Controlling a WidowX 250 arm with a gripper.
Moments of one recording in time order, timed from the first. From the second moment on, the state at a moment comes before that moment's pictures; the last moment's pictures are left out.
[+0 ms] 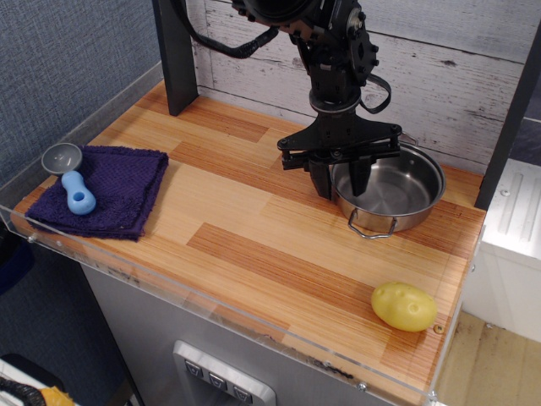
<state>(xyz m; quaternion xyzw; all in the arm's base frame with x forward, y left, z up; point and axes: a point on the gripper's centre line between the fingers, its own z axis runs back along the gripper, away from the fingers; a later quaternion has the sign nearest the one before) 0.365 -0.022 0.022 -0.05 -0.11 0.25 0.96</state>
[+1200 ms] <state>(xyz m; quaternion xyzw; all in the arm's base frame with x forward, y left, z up) 0.346 0.013 0.082 -0.08 -0.15 0.24 0.96</state>
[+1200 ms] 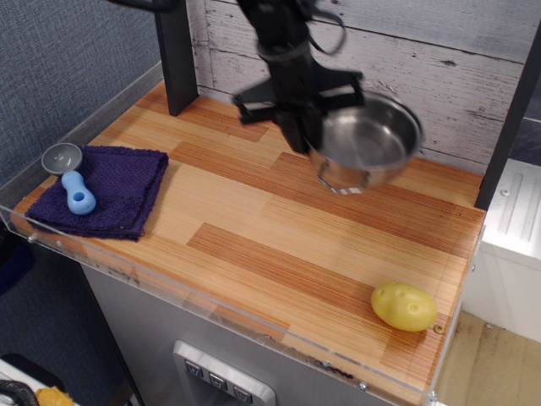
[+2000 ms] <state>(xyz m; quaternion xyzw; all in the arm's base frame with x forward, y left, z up) 0.274 0.065 0.093 -0.06 -0.14 0.18 0.97</state>
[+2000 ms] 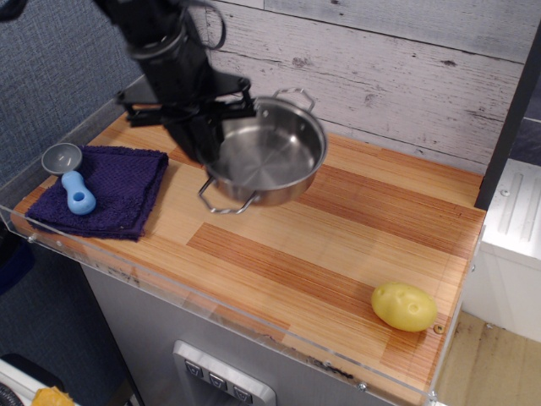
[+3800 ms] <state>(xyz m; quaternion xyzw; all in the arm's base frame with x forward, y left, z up) 0.242 0.123 0.018 -0.04 -0.06 0.17 0.98</state>
